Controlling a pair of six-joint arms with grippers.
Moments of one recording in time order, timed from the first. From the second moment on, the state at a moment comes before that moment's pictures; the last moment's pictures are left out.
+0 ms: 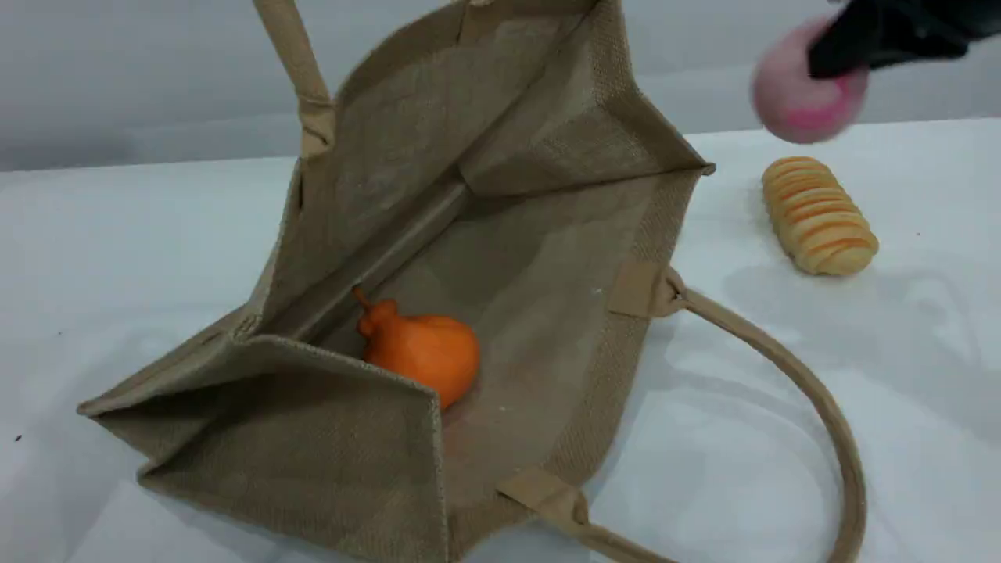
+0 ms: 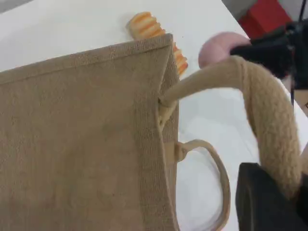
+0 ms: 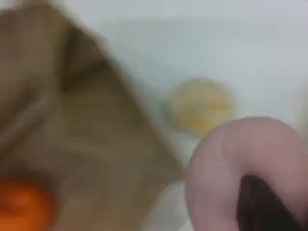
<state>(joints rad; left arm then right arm) -0.16 1.75 -1.75 -0.79 1.22 0.57 0.02 1.69 -0.97 1.16 0.41 -1.06</state>
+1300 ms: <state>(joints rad) -0.16 1.75 -1.75 -0.79 1.22 0.58 0.54 2.02 -1.11 1.74 0.36 -1.52</state>
